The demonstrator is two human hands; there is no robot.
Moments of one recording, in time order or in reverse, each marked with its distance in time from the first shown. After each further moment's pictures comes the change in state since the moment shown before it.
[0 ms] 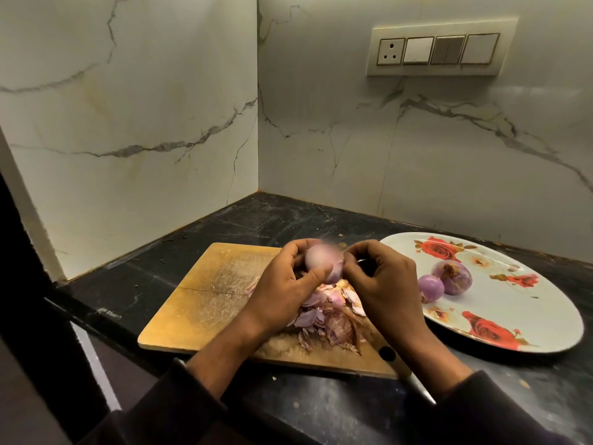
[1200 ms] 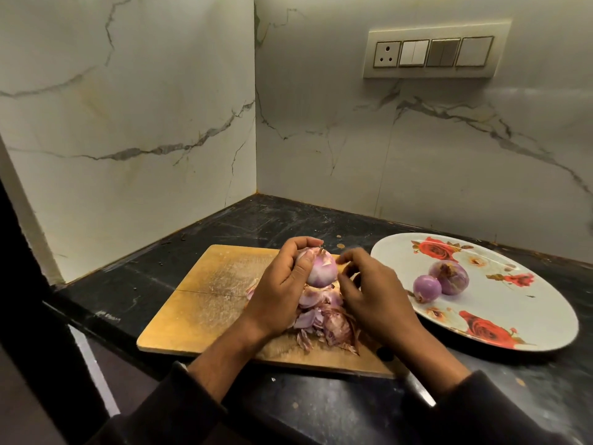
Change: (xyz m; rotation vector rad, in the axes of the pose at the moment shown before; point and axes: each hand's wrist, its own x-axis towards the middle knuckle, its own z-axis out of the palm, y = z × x) left_hand 0.002 -0.004 0.001 0.056 0.041 0.093; right_hand -0.002 0.008 0.006 -0.205 -0.279 0.120
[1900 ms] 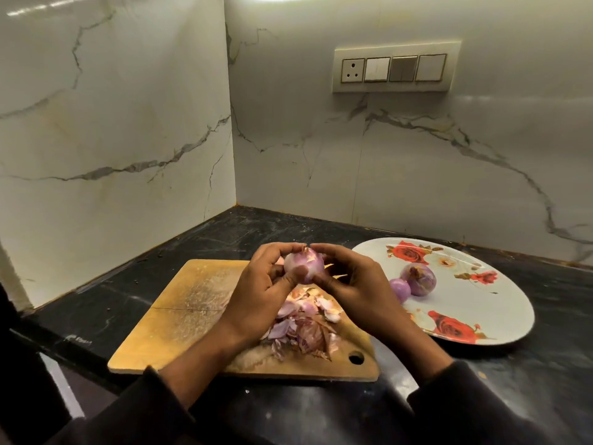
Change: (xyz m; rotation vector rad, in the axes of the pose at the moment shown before) left_hand 0.008 0.014 0.005 0.097 -0.040 0.101; right_hand 0.002 0.004 -0.029 0.386 -0.004 -0.119
